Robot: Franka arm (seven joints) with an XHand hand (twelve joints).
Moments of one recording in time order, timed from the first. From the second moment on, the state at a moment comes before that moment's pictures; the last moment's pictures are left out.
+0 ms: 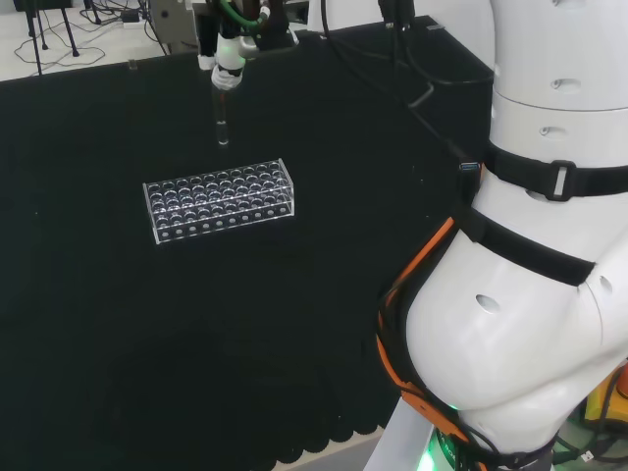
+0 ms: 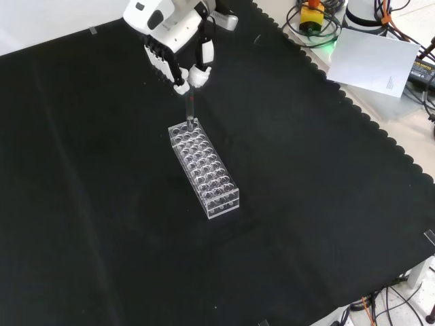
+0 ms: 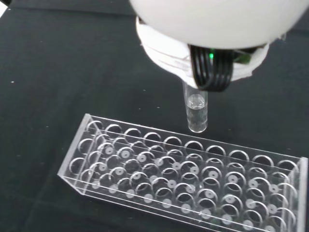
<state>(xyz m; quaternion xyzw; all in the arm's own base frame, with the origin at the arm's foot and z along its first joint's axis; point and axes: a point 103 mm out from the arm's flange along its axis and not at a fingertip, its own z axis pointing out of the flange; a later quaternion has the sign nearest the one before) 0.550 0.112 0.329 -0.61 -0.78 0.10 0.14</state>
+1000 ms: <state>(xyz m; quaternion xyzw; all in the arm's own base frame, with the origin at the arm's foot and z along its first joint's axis) 0.541 0.123 0.299 -0.59 -0.78 0.12 0.17</state>
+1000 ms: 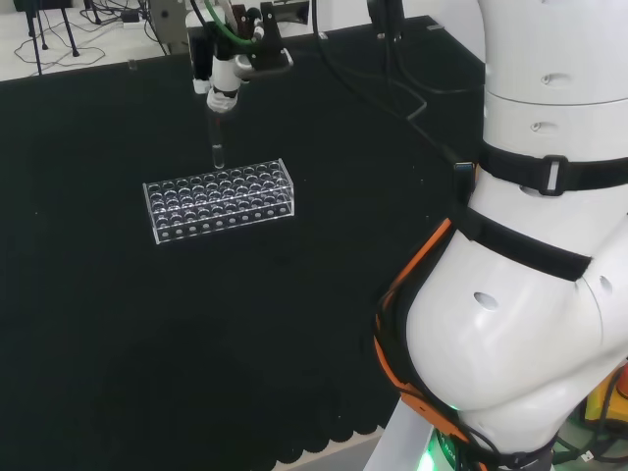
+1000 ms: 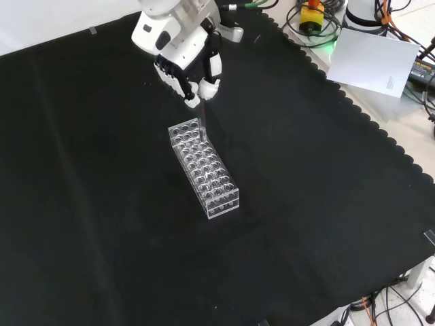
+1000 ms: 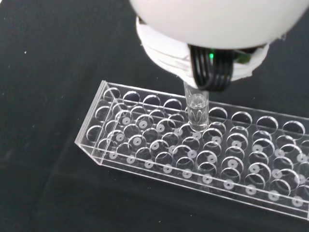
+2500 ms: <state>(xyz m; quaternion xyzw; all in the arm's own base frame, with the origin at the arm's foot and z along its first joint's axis) 0.546 0.114 0.269 -0.60 -0.76 0.13 0.20</state>
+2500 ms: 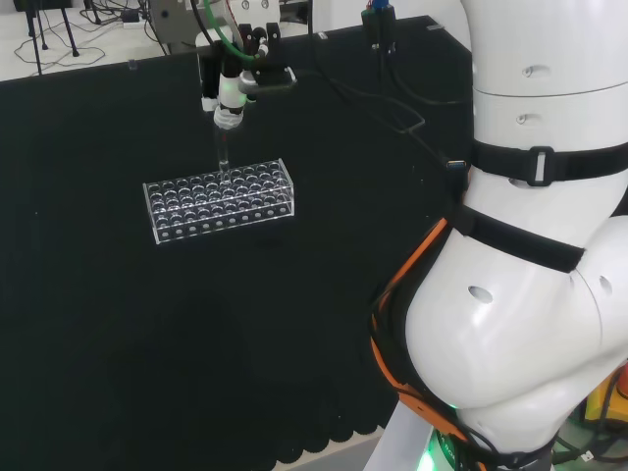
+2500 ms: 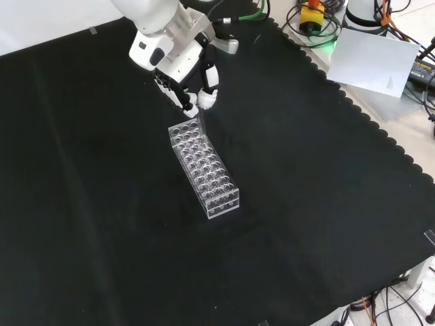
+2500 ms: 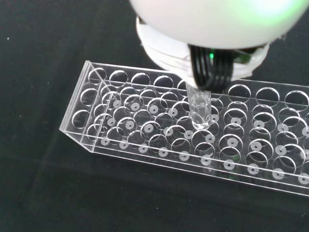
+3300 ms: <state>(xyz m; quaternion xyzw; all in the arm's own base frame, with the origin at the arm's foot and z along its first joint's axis) 0.551 0.115 0.265 -0.60 -0.76 0.13 0.21</state>
